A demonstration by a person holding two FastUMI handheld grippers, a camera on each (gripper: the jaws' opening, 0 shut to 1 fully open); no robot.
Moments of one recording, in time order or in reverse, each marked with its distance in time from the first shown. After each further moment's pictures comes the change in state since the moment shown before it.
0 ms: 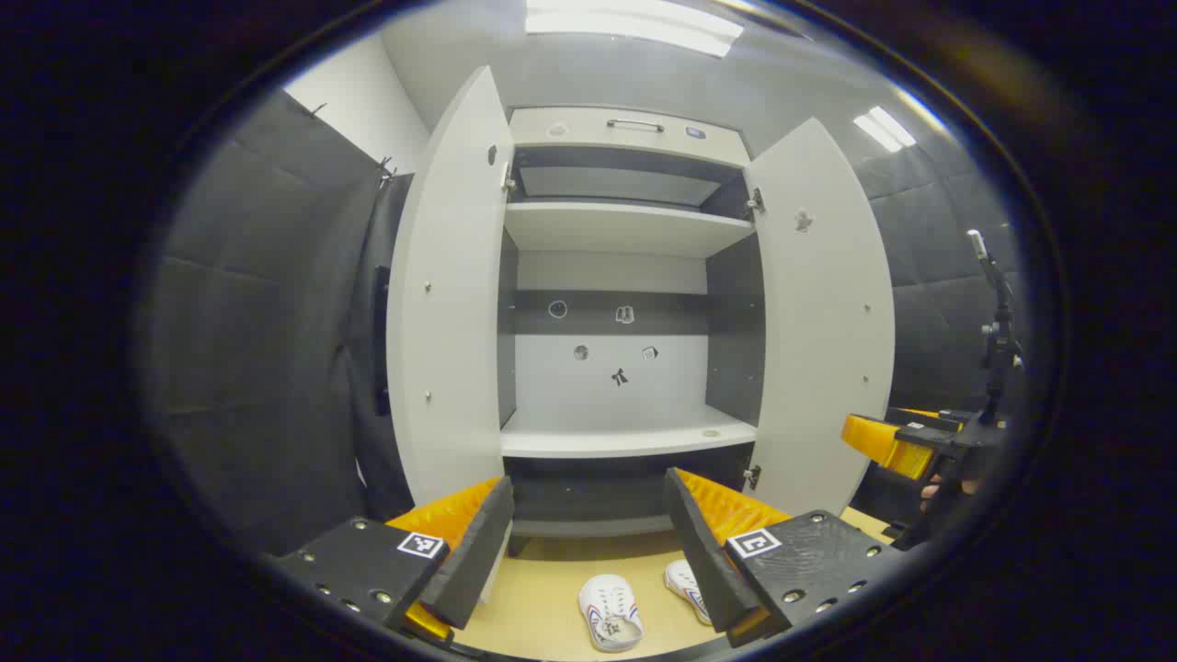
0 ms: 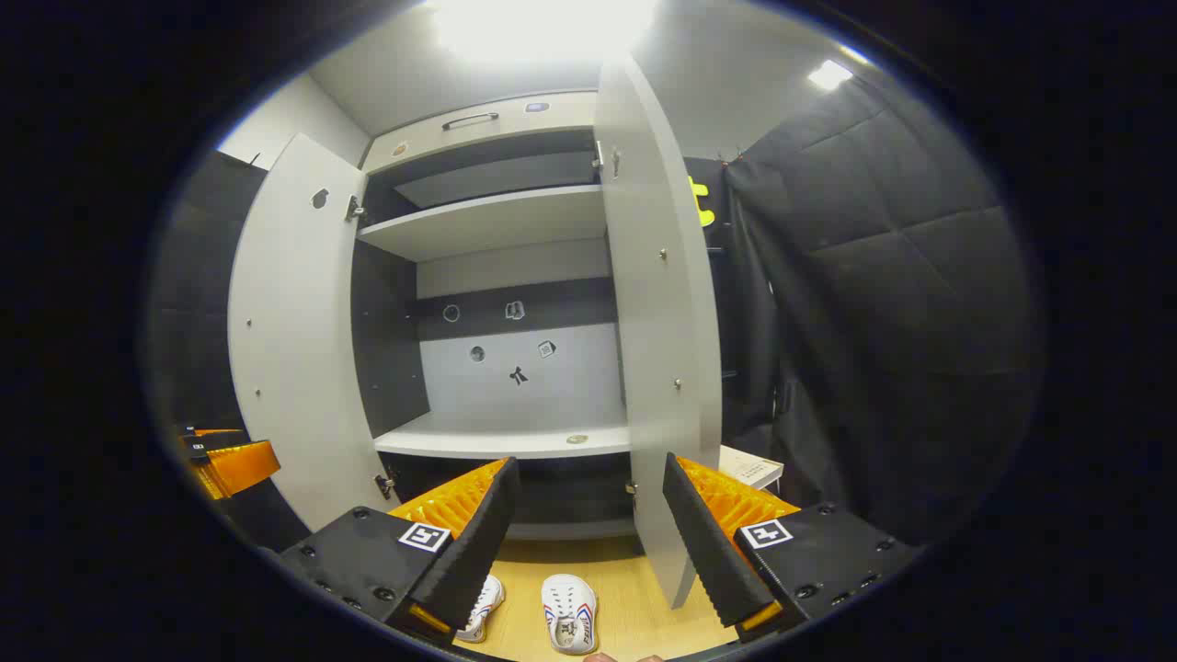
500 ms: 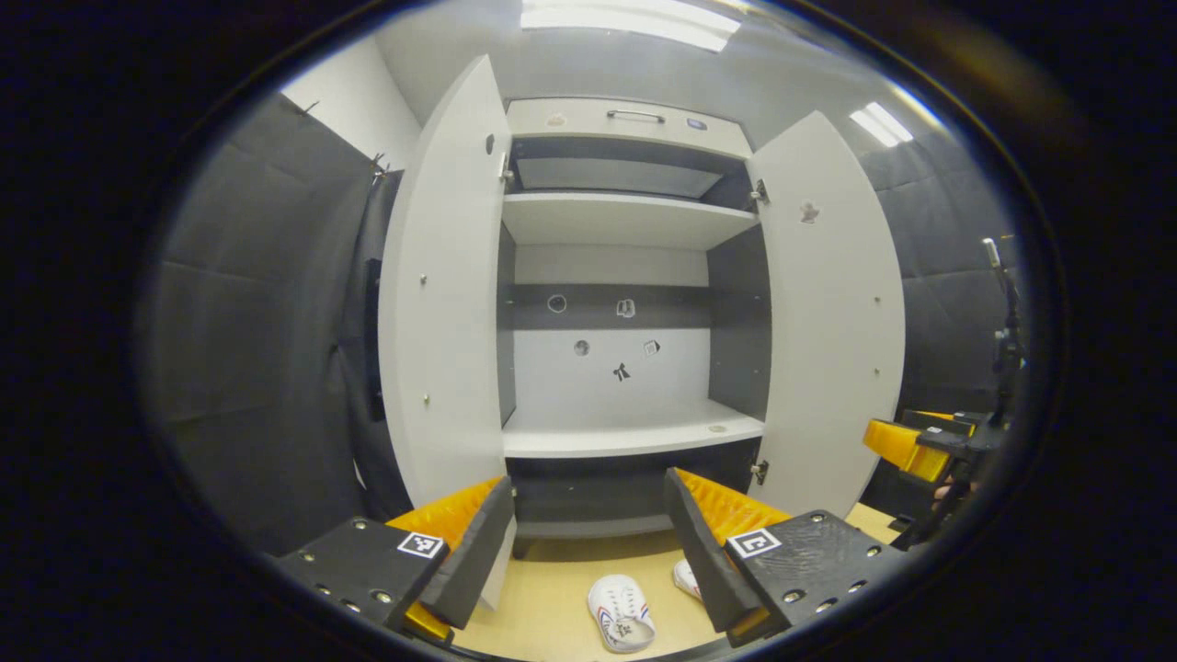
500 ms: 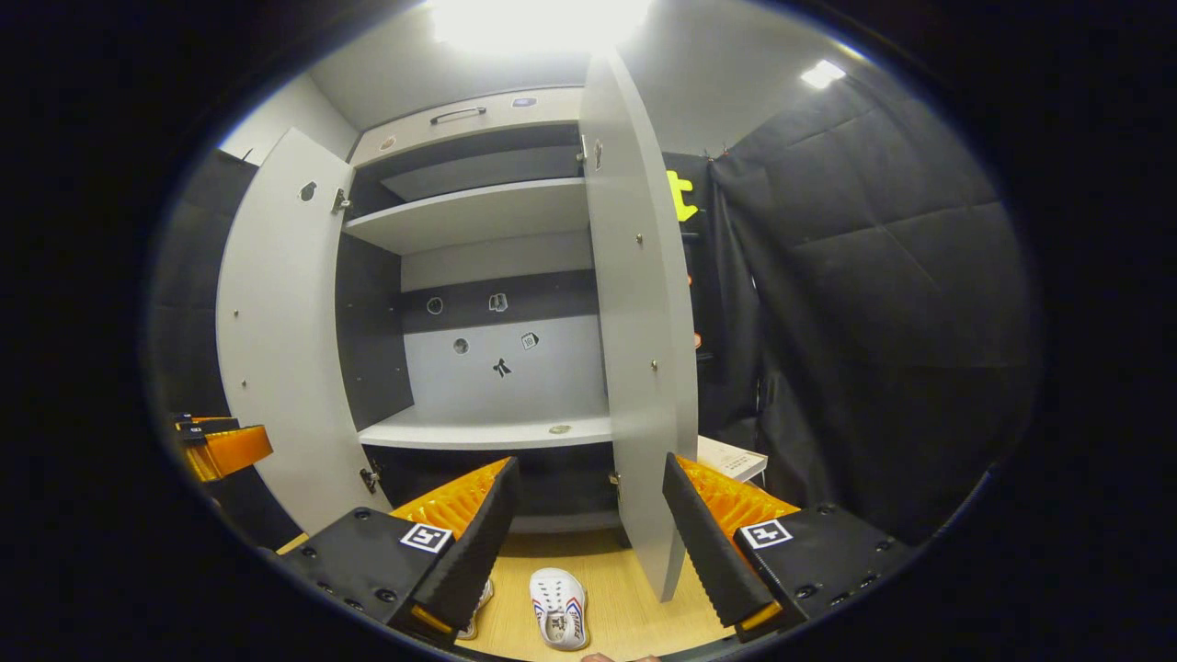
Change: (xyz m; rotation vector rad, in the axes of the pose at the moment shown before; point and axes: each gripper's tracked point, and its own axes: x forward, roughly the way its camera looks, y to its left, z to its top) left arm 0.014 0.017 -0.005 0.008 0.019 -0.001; right arm -0.009 -0.001 -0.014 -0.003 0.030 -0.019
